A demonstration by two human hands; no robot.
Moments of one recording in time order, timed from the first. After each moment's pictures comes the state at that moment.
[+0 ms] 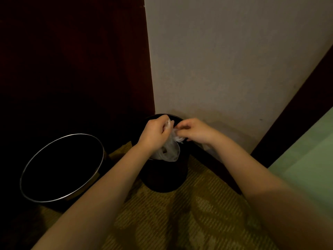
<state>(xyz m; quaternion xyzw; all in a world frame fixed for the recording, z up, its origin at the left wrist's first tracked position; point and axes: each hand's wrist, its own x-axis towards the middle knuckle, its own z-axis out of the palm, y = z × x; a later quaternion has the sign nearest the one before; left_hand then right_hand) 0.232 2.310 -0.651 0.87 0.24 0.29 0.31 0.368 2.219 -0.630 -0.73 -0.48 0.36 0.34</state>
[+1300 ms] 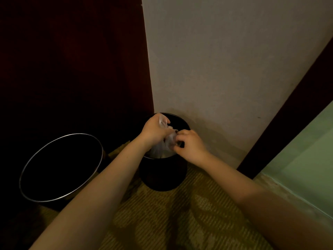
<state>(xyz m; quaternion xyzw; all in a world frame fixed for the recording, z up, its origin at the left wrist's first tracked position) 0.242 2.306 -0.633 0.78 0.40 0.17 0.46 0.352 2.204 -0.694 -0.77 -0.57 0.12 0.26</state>
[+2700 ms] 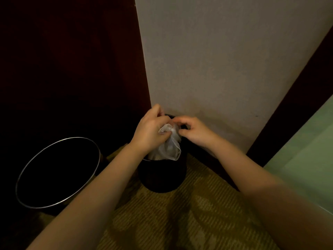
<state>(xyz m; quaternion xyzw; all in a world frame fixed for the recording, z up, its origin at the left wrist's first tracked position) 0.232 2.313 -0.640 0.93 0.14 0.31 0.13 0.384 2.219 -0.659 -0.69 -0.54 0.26 0.42</state>
